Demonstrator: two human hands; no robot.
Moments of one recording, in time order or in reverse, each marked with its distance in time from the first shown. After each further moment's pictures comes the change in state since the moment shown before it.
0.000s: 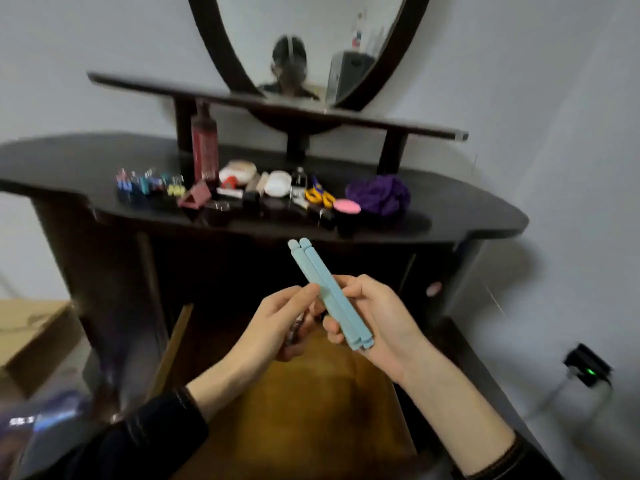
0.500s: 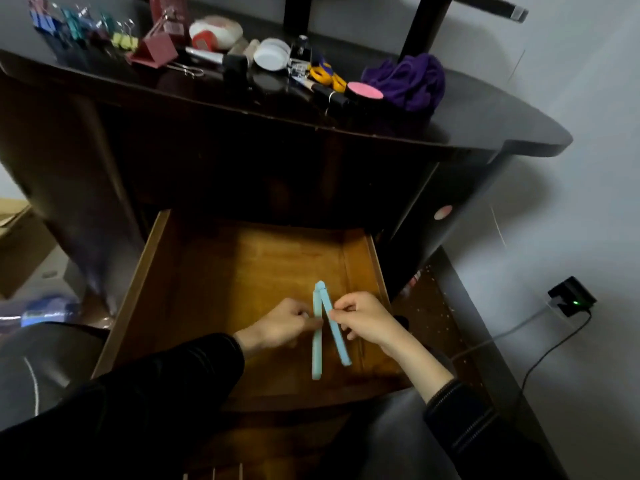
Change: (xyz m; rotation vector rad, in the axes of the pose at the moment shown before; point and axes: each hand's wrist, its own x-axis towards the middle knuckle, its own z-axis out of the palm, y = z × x) left_hand -0.007 -0.187 0.006 0.334 -0.186 -0.626; right_hand 0.030 0.146 -0.104 -0.970 0.239 0.401
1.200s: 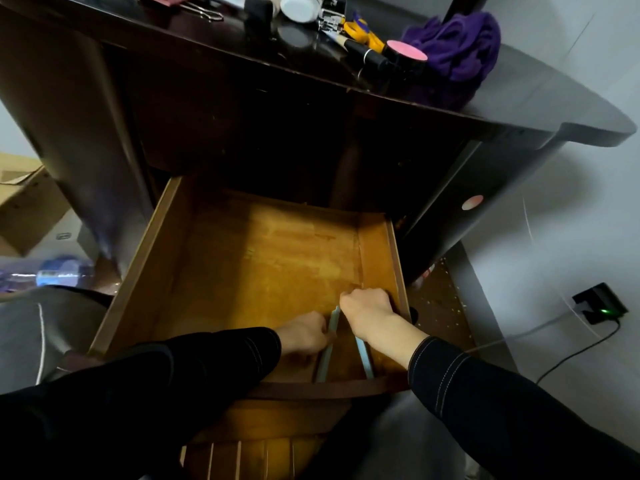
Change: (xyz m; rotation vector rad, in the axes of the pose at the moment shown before) left_hand 0.026 -0.022 0.043 0.456 -0.107 -0.231; right_hand 0.047 0.012 0.031 -1.356 -0.138 -0.048
